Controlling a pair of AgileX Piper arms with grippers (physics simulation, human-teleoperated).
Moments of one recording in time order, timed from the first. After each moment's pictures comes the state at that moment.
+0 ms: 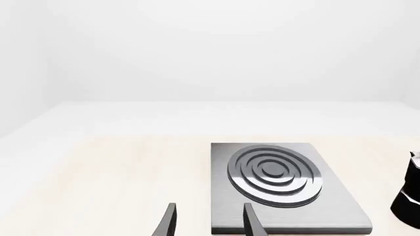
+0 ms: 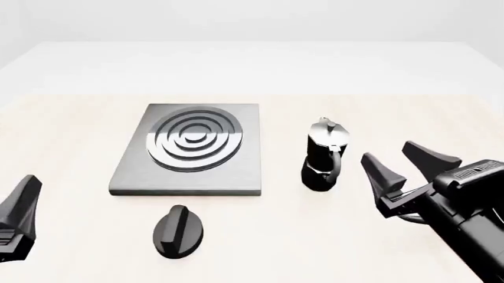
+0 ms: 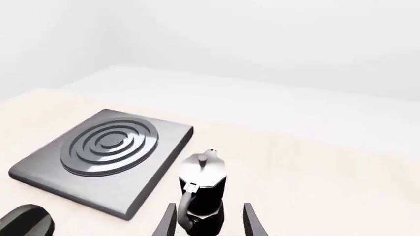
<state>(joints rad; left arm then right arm) 0.00 0.01 0.00 0.00 0.00 0.34 1.10 -0.03 -0.97 0.00</state>
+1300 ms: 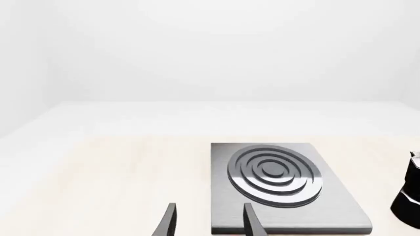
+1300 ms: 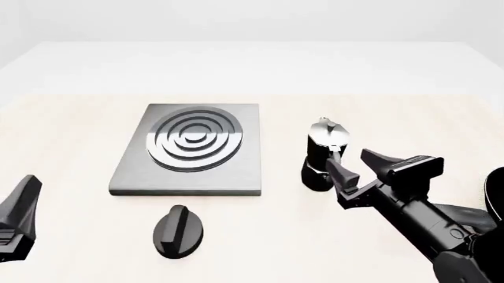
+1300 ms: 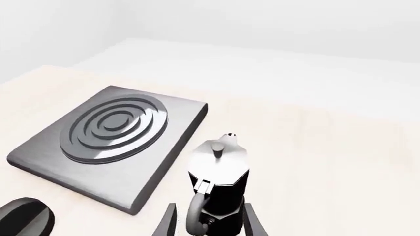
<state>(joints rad) 0.00 0.01 0.00 0.00 0.00 0.40 1.59 -0.15 -1.22 0.06</state>
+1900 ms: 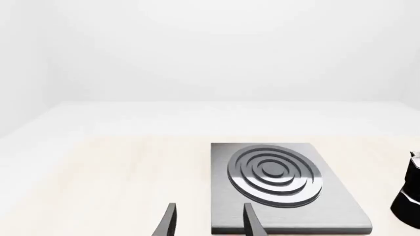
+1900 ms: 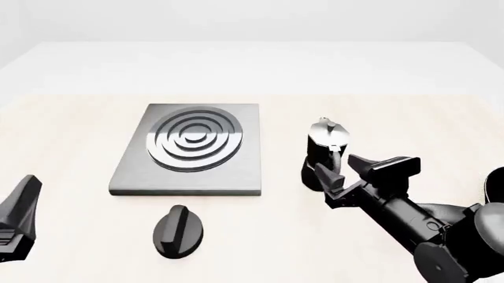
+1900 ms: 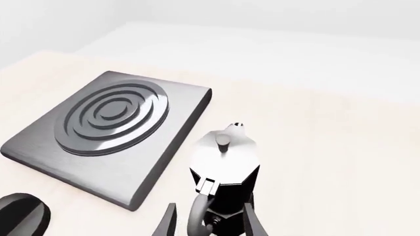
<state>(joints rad) 0.00 0.01 0.00 0.00 0.00 0.42 1.72 -0.22 -1.22 0.08</state>
